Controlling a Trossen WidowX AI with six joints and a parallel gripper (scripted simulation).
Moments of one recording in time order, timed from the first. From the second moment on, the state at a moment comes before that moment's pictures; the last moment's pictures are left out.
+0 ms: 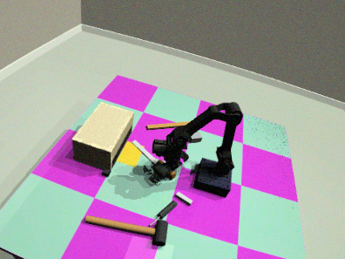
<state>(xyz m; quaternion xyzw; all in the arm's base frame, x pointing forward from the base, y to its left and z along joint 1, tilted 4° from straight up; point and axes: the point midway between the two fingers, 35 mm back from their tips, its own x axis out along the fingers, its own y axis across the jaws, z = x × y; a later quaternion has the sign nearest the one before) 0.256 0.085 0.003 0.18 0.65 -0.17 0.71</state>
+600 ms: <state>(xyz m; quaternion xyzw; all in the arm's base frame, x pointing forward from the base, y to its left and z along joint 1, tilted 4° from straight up) 0.259 0.067 0.003 0.18 0.65 -0.17 0.71</state>
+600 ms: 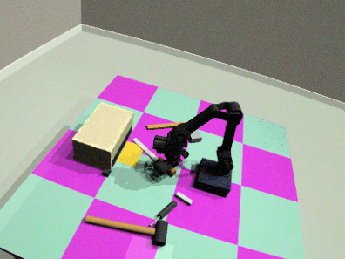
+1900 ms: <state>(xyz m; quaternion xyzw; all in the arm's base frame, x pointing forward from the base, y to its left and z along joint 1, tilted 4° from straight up) 0.265 0.027 0.005 0.18 0.65 -0.18 0.71</state>
